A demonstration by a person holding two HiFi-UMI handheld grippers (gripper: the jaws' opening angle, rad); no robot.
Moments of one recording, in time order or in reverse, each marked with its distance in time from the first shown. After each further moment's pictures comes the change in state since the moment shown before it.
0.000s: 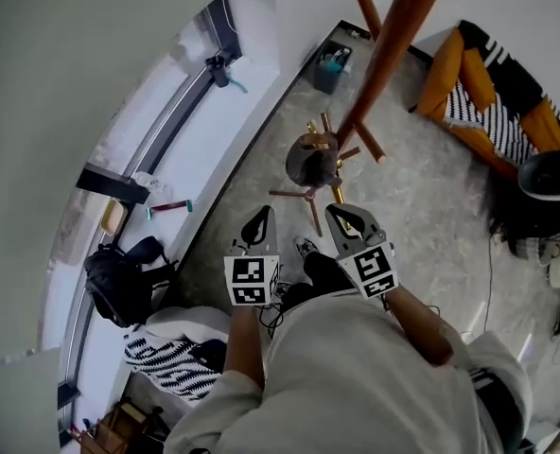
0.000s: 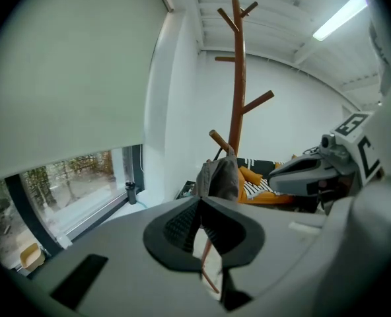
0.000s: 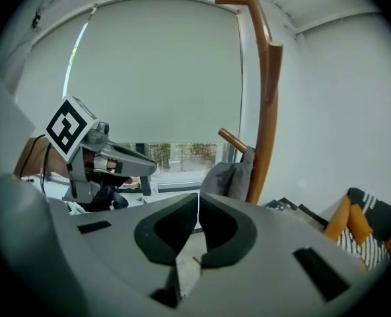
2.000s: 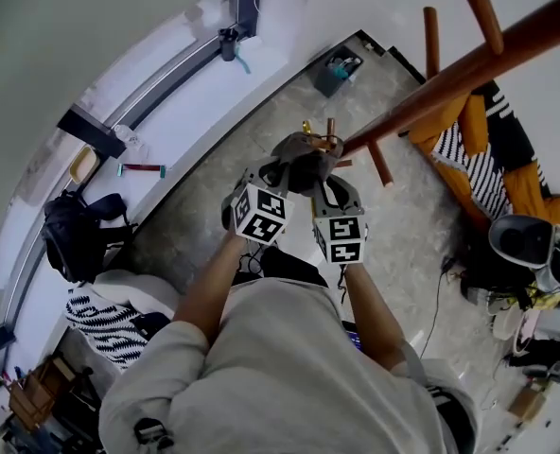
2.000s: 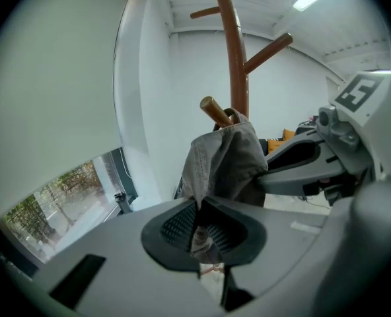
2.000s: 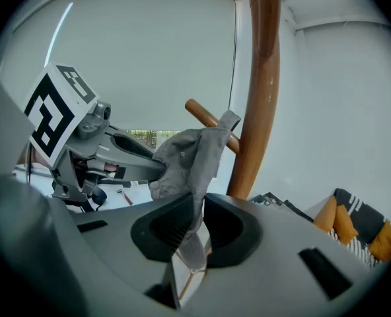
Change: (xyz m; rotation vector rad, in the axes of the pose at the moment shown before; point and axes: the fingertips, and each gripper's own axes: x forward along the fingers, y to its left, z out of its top) left arm 0.117 -0.013 0.014 0.214 0.110 -0.055; right arm 0.066 -0.068 -0.011 -0.001 0.097 -0.114
